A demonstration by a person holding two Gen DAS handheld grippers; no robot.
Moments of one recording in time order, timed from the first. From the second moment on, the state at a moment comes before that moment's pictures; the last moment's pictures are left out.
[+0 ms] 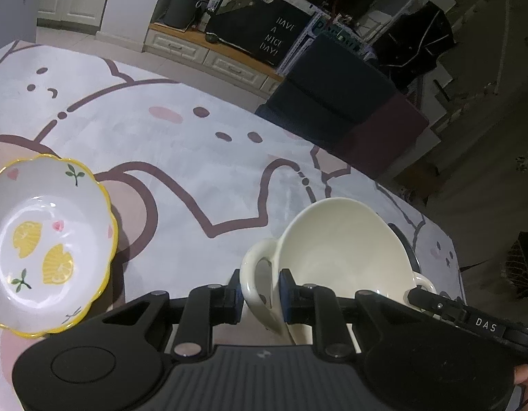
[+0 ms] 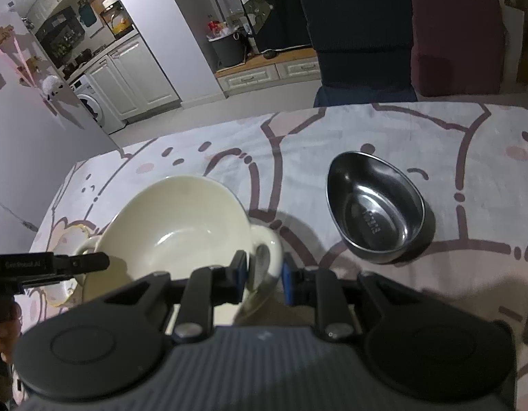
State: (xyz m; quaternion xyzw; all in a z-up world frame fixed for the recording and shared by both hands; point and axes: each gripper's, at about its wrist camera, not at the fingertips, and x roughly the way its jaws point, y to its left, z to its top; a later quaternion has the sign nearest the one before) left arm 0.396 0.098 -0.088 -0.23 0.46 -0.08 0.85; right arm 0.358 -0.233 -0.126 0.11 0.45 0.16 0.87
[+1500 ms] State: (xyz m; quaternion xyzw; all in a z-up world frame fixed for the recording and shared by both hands) left arm 0.257 0.154 -0.033 -0.22 0.43 -0.06 0.88; right arm 0.253 -0.191 -0.091 0.11 0.44 0.21 0.87
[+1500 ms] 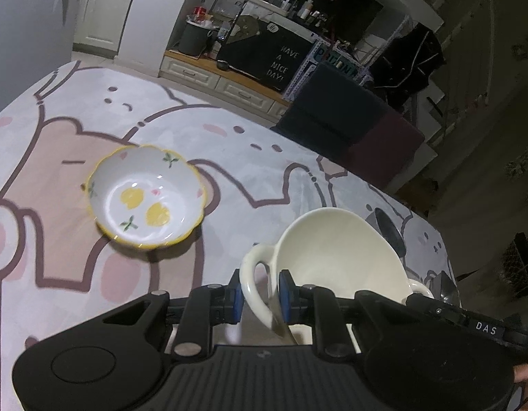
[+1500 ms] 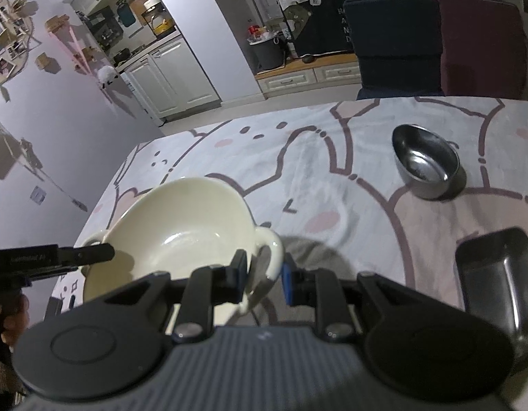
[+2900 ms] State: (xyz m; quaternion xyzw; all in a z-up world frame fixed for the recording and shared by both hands) left arm 0.225 0.188 -0.104 -0.20 0.51 -0.05 0.83; right arm 0.207 -0.148 -0.135 0.07 0.50 0.23 0.83
